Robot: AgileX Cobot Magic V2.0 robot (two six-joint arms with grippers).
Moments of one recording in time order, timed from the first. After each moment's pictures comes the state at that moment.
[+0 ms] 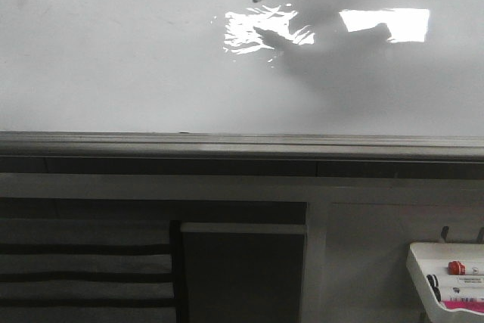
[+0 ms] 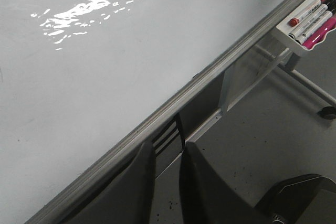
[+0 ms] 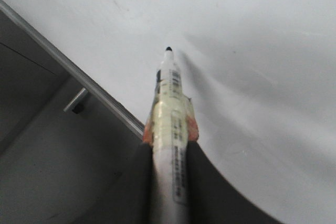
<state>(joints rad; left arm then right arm) -0.42 0.98 -0.96 -0.29 0.82 0.50 0.31 1.43 -1.29 0.56 0.86 -0.50</state>
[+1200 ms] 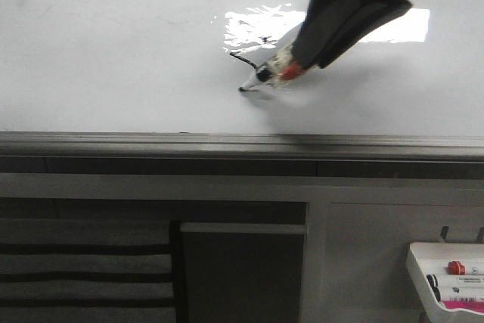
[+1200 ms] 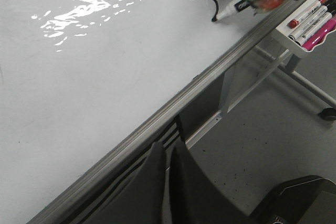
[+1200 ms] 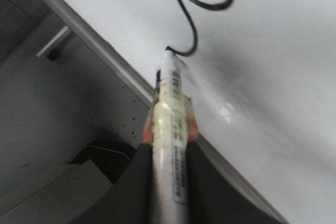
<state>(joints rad) -0.42 0.98 -0.96 -0.29 0.82 0.50 0.45 1.48 -1.19 0.40 0.79 -0.45</state>
